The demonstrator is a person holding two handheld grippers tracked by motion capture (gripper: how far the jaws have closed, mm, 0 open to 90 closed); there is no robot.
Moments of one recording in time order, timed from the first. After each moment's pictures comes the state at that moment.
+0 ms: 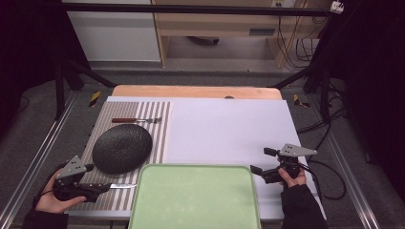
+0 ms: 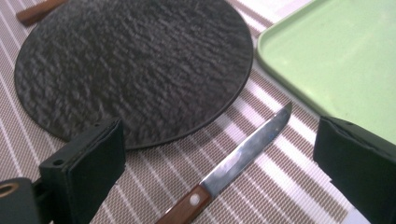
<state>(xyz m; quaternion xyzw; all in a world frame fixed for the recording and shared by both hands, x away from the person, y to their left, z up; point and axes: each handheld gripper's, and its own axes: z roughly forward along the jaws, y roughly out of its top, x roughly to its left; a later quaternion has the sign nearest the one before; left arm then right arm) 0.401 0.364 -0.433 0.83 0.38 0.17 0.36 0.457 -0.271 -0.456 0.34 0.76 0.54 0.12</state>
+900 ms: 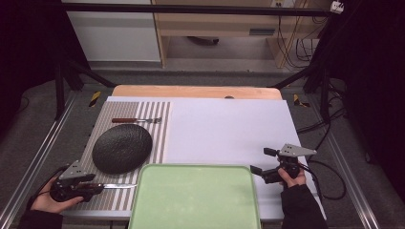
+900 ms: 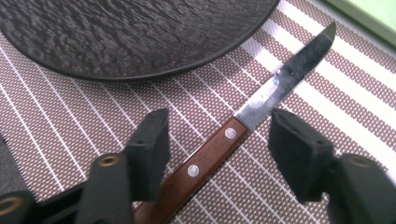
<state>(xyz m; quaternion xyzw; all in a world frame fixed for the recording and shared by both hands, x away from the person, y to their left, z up) 0.407 0.382 -0.457 0.88 0.36 0.14 0.29 0.458 -0.270 -0.456 0.34 0.76 0.54 0.12</state>
